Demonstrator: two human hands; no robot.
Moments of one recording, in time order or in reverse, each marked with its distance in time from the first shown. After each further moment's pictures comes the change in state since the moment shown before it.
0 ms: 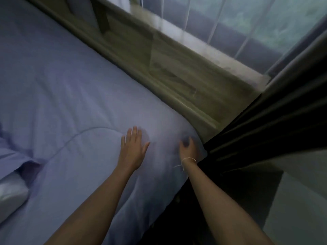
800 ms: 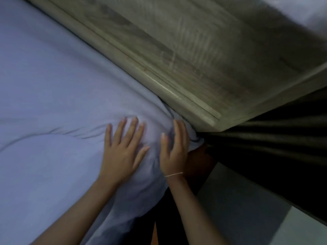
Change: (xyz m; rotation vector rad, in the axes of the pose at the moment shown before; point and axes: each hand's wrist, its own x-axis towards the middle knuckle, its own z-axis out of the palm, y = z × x) left_hand 0.062 0.063 0.075 0.344 0.101 0.331; right_hand 0.064 0.052 0.022 0.065 0.218 -0.499
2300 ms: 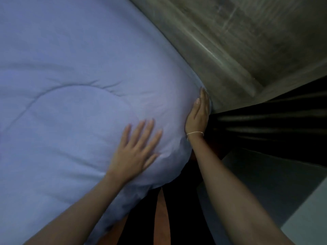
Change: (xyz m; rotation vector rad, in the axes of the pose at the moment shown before) left_hand -0.115 -0.017 0.027 0.133 0.015 0.112; right_hand 0.015 0.032 0.043 -0.015 -0.045 0.058
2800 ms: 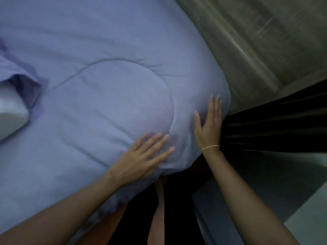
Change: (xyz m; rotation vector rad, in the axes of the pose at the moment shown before) left_hand -0.110 -0.002 -0.011 -0.064 0.079 0.163; right_hand -0.095 -0.033 -0.042 -0.207 -0.200 -0.383
